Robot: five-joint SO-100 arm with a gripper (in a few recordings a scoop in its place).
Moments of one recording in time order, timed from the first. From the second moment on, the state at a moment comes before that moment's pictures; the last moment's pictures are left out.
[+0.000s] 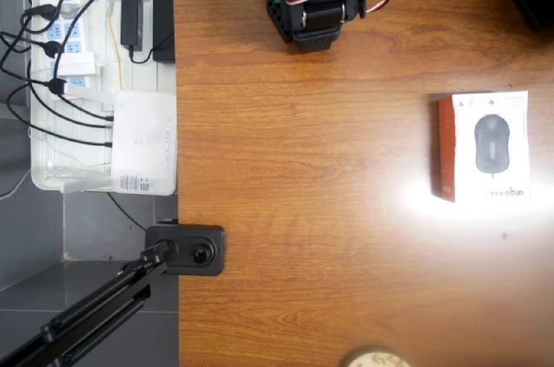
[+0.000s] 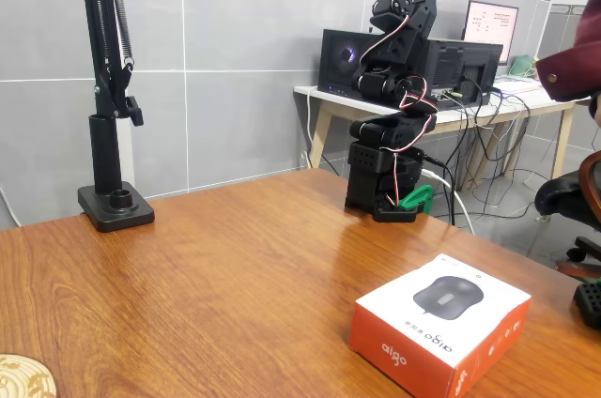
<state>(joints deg) -8.8 178.1 160.4 -101.2 33.2</state>
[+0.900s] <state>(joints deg) -13.7 160.8 118.2 -33.0 35.5</state>
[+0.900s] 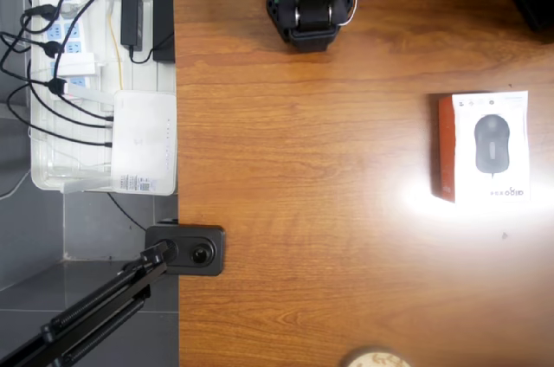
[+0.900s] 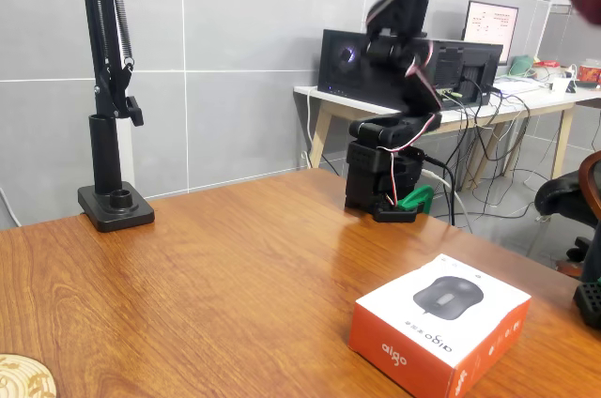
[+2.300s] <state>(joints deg) -56.0 66.1 40.5 72.9 33.0</state>
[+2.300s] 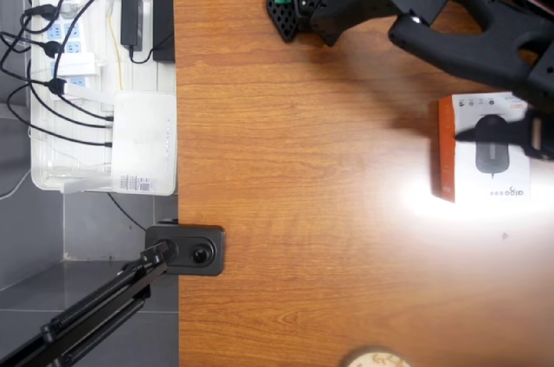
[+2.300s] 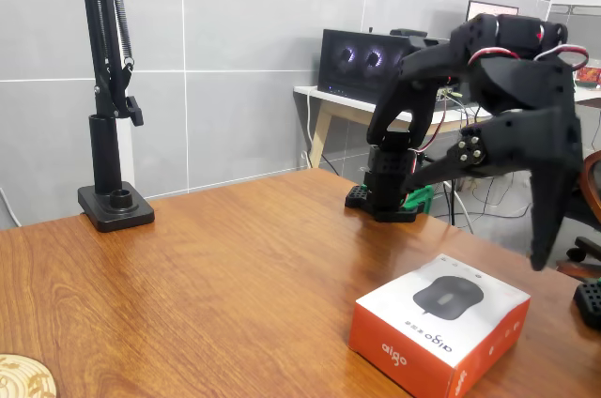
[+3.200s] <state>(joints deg) -56.5 53.1 50.1 65.8 34.5</state>
